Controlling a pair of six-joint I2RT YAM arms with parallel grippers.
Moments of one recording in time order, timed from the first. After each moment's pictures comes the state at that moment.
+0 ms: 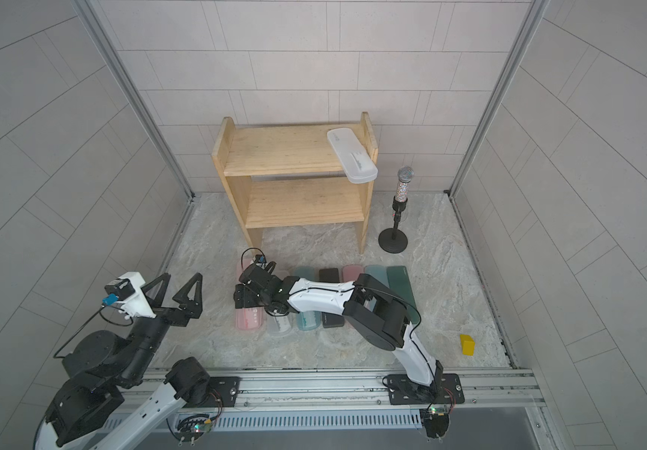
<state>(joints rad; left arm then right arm) -0.69 0.11 0.73 -0.61 -0.49 -0.31 1.08 2.10 1.51 -0.16 0.03 0.91</state>
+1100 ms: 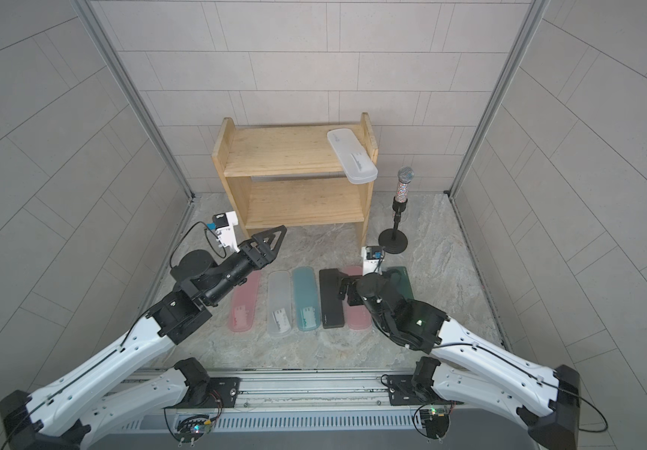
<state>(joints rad) -0.73 0.95 0.86 0.16 -0.03 -0.92 0.86 0.78 0.76 -0.50 0.50 0.63</state>
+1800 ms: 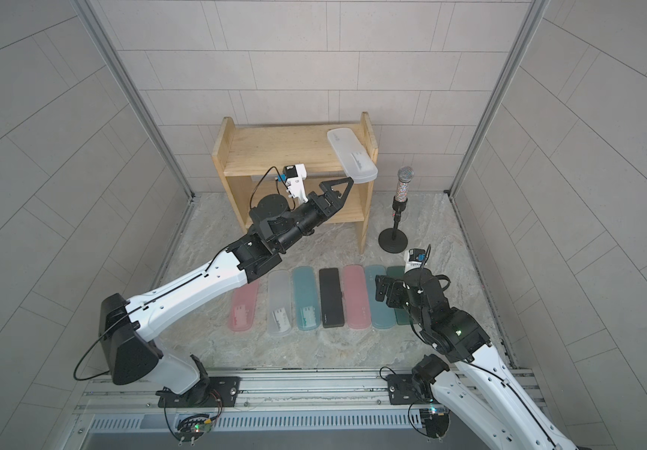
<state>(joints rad) -0.86 1.57 1.47 0.24 -0.05 -1.03 0.48 0.61 0.75 -0.78 0.21 0.53</state>
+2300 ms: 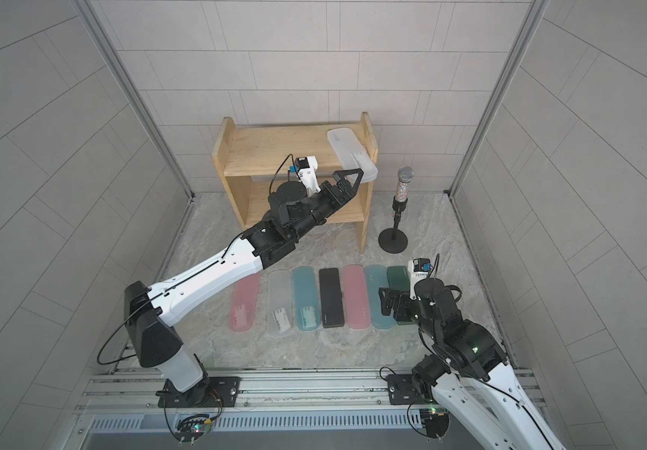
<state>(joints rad) -0.86 1.71 1.67 0.11 -0.11 -1.04 0.48 0.51 0.77 -0.93 0.12 0.51</state>
